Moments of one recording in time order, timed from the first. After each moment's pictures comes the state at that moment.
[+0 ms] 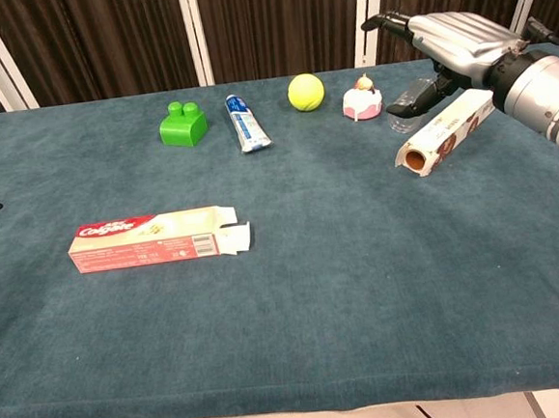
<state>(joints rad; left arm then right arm) -0.31 -1.31 0.04 -1.32 1.62 1.28 -0.06 0.74 -1.74 0.28 -0.94 -1.42 1.11 -0.01</state>
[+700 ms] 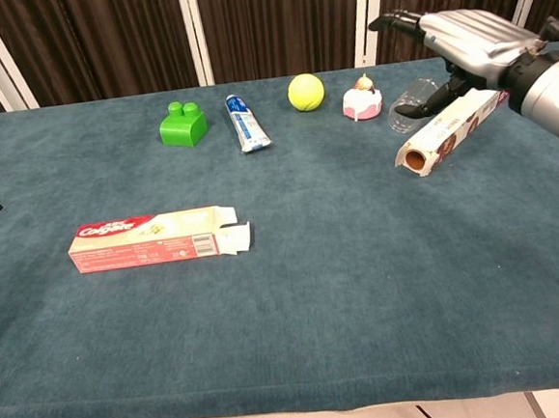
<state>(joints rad) -0.31 -1.31 0.04 -1.34 1.61 1.27 -0.05 0.71 -1.71 0.23 -0.96 -1.44 1.18 0.01</state>
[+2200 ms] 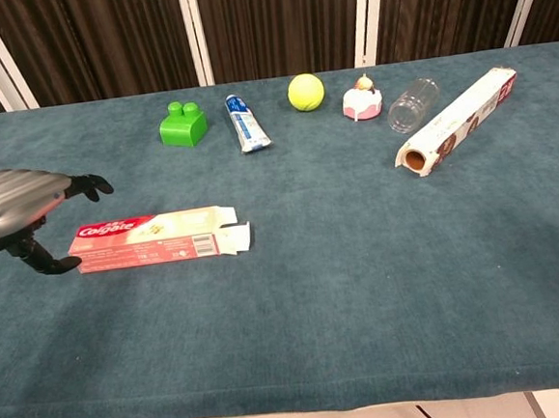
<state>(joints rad) -0.58 -1.49 -0.15 -1.67 0.91 1.12 0.82 0.08 -1.20 -0.16 -1.51 -1.76 1.64 -0.10</state>
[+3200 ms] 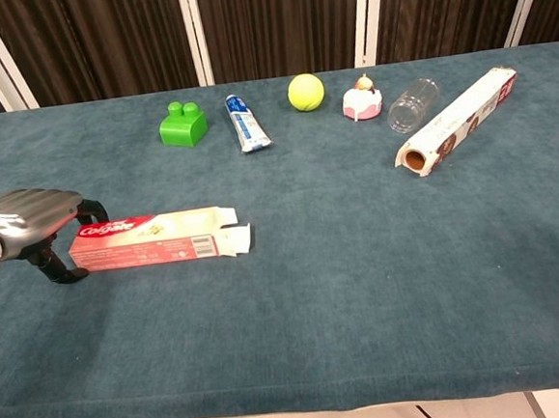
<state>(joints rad) -0.65 -1.57 -0.13 -1.51 0.79 1.08 0.76 0.06 -1.19 -0.17 -1.48 -1.85 1.59 -0.12</state>
